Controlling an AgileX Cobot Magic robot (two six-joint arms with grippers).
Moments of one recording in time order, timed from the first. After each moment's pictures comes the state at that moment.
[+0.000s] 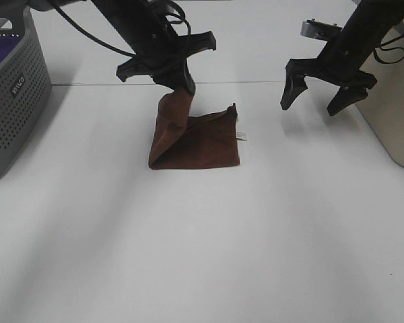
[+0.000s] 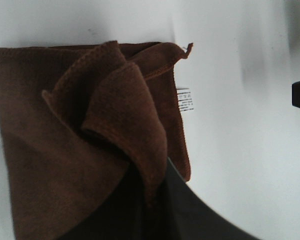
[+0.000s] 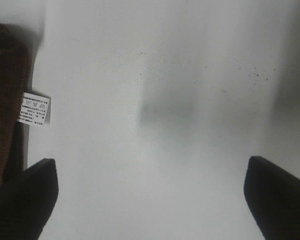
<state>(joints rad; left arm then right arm) -0.42 2.40 -2.20 -0.36 0.99 -0.26 0.05 2.36 -2.01 0.26 1.10 -0.16</state>
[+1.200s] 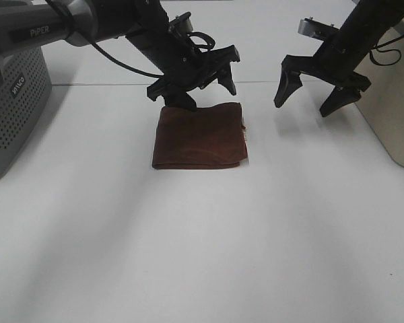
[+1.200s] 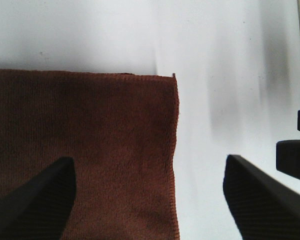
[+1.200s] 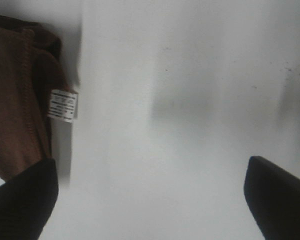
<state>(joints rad) -0.47 2.48 -2.20 -0.41 0.76 -0.34 0.05 2.36 -2.01 0.35 1.12 -0.18</state>
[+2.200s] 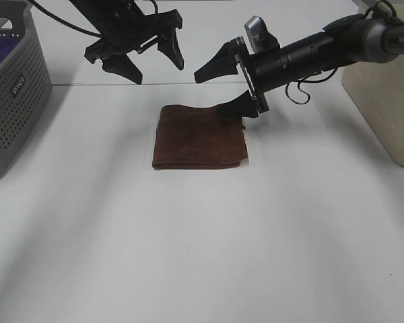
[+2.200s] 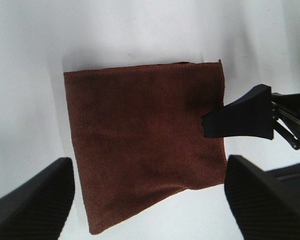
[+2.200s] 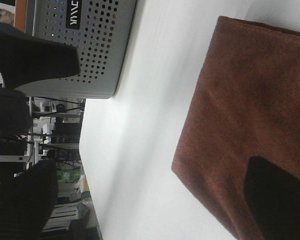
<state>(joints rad) -0.31 2.35 -2.20 -0.40 1.05 -0.15 0.13 2.55 -2.02 1.20 1.21 -0.61</state>
